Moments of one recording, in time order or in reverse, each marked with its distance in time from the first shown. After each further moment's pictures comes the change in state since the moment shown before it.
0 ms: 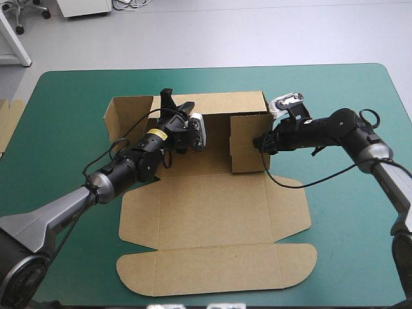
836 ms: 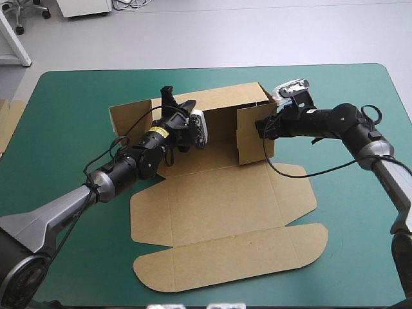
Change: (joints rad) left arm -0.007 0.002 -0.028 -0.033 0.024 0.000; right arm 0.002 0.003 -0.046 0.028 -0.127 -0.019
